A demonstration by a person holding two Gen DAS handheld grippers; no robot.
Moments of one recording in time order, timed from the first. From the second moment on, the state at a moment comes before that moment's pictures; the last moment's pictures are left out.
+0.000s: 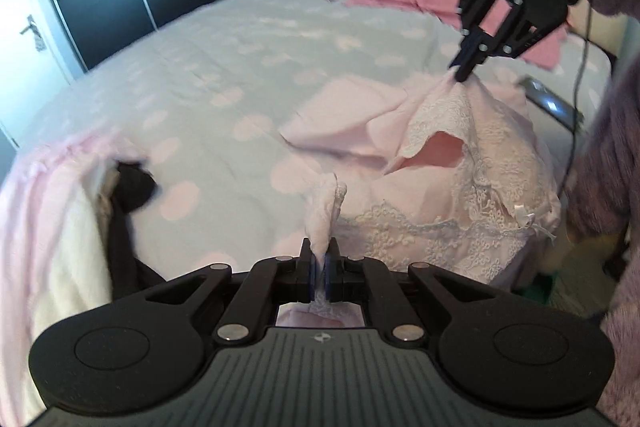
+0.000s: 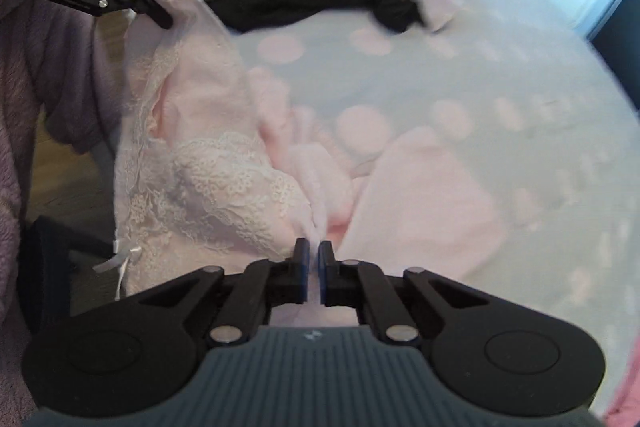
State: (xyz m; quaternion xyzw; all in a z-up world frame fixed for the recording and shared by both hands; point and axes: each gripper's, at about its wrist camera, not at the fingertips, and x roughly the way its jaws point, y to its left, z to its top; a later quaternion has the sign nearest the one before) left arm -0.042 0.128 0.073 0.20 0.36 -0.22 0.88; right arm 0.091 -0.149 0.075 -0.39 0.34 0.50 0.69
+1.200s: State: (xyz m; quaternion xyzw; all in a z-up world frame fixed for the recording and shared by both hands) left arm 0.001 0.048 -0.005 0.27 0.41 -0.29 0.82; right arm 0.014 -0.261 0.007 -0.31 0.43 0.38 0.76
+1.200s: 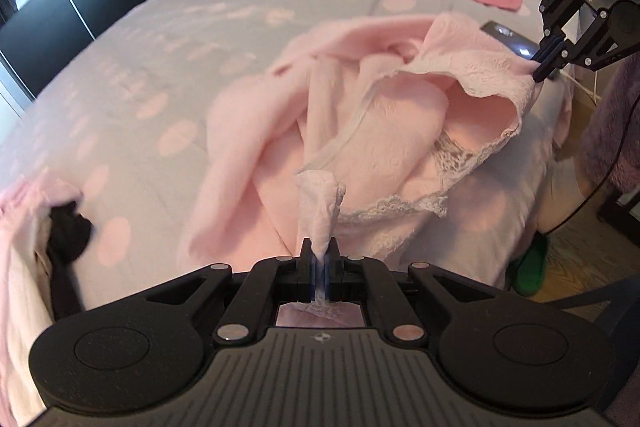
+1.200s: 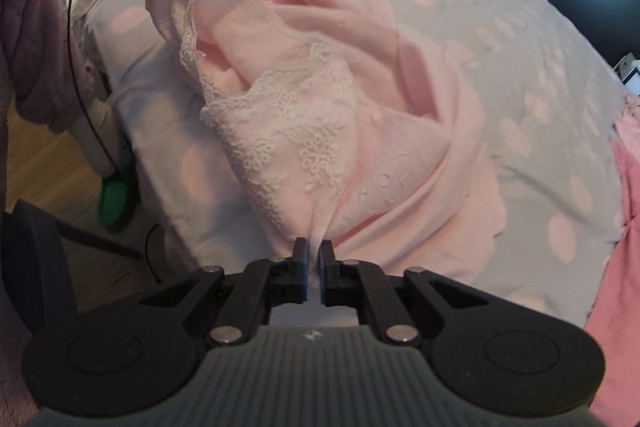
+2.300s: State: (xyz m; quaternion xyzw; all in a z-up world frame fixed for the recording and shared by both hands) left arm 0.009 0.065 -0.033 0.22 0.45 -0.31 0.80; right arm 0.132 -0.169 0.016 -0.35 0.47 0.53 0.62
